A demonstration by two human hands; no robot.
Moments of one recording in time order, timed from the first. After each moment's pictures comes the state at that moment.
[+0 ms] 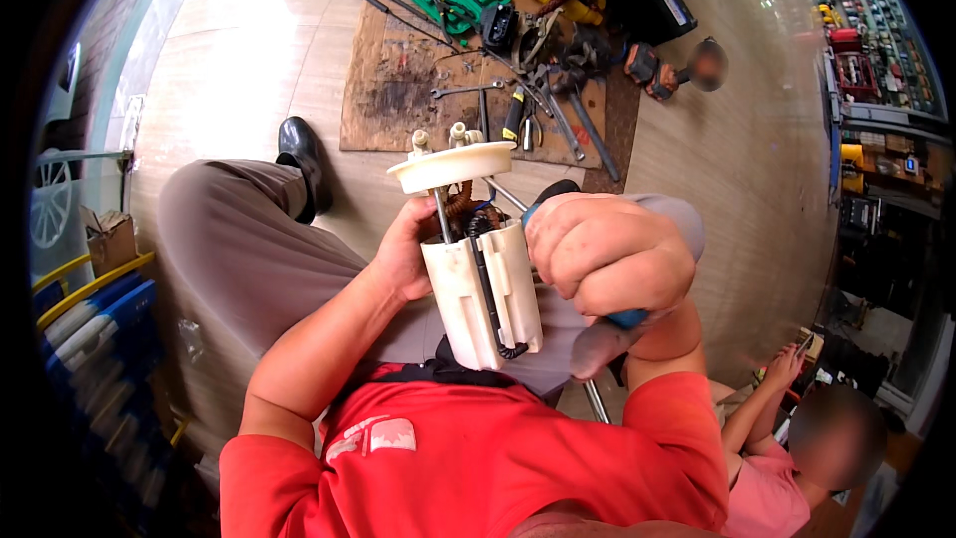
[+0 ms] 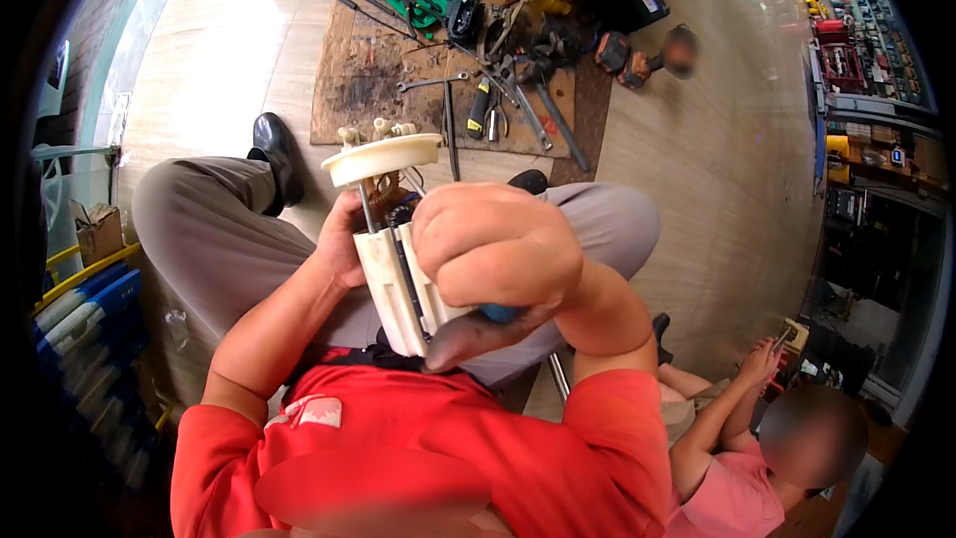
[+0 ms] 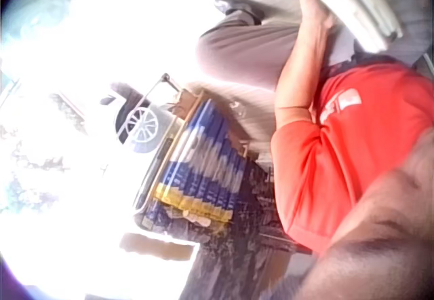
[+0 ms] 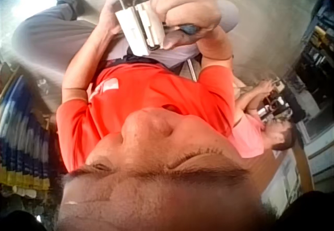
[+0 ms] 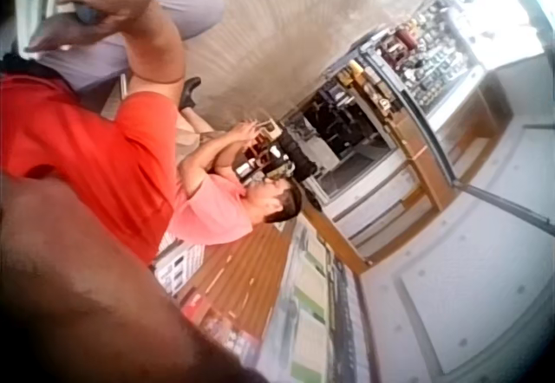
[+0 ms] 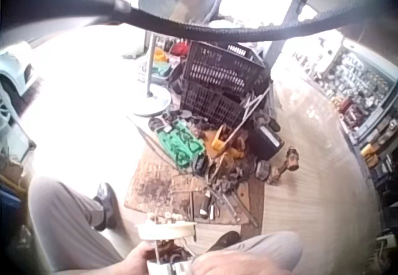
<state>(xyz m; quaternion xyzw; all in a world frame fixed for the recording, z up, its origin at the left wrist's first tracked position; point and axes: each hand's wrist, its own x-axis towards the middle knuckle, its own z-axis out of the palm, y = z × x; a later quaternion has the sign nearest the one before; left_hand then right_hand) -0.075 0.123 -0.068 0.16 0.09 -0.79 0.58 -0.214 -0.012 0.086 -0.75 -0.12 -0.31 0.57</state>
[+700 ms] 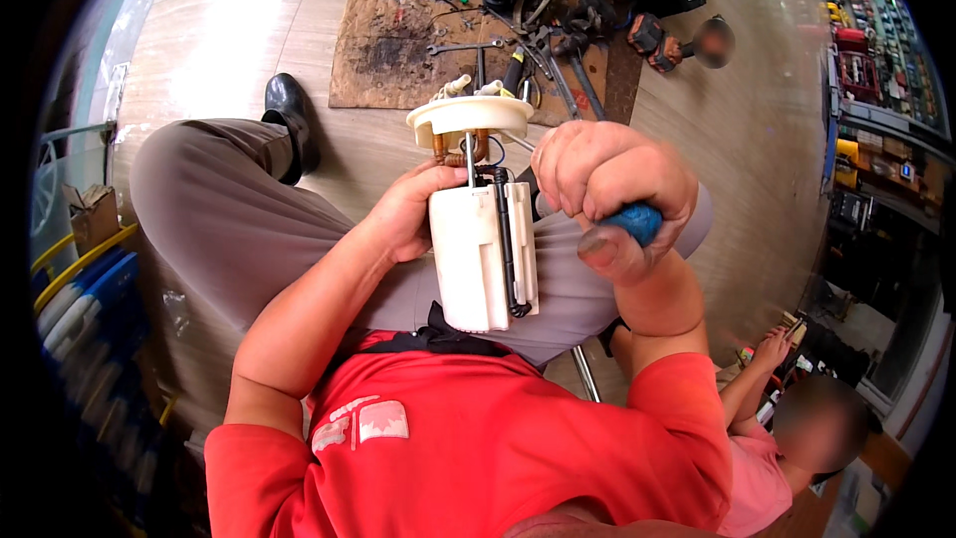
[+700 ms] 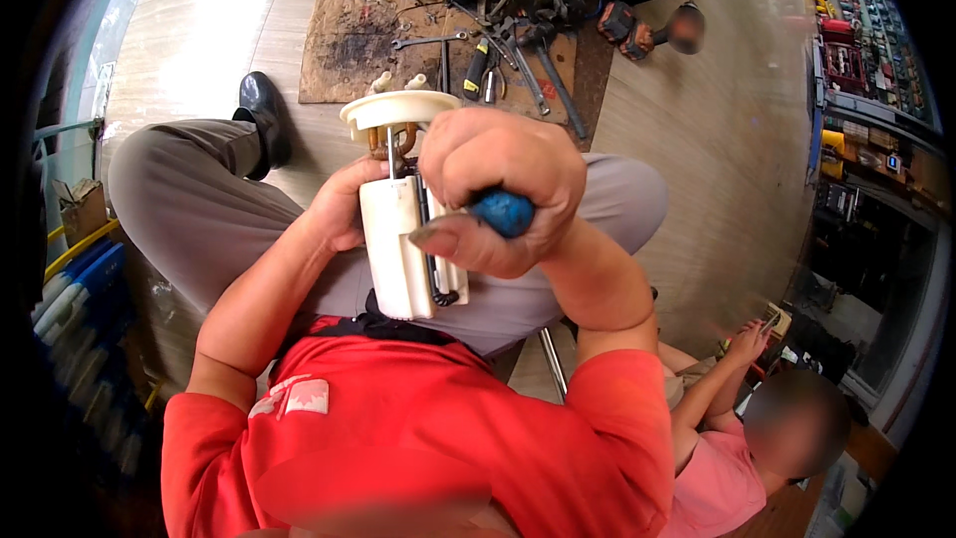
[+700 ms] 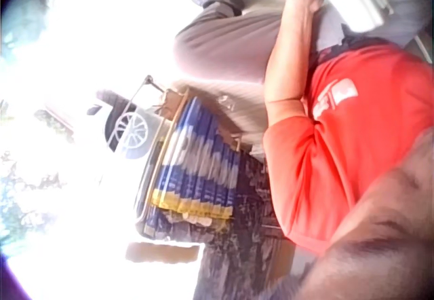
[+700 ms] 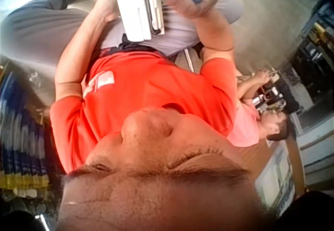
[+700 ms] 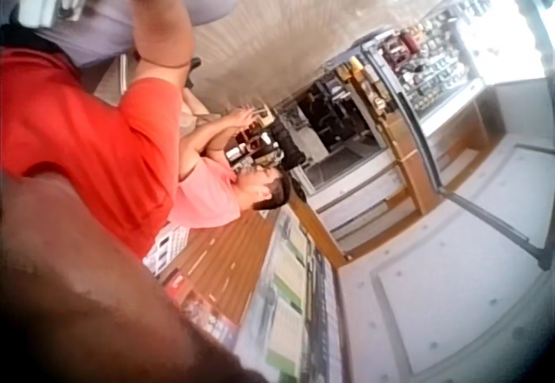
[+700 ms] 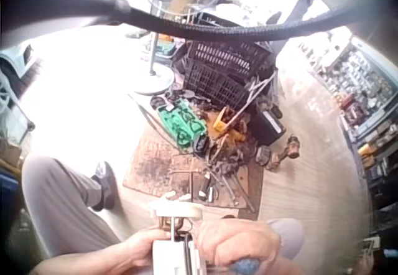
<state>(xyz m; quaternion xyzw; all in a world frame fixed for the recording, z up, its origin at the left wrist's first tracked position) -0.074 0.122 -0.071 0.26 0.07 -0.81 0.53 -0.213 -0.002 0.063 -0.71 0.03 -0.33 0.62</state>
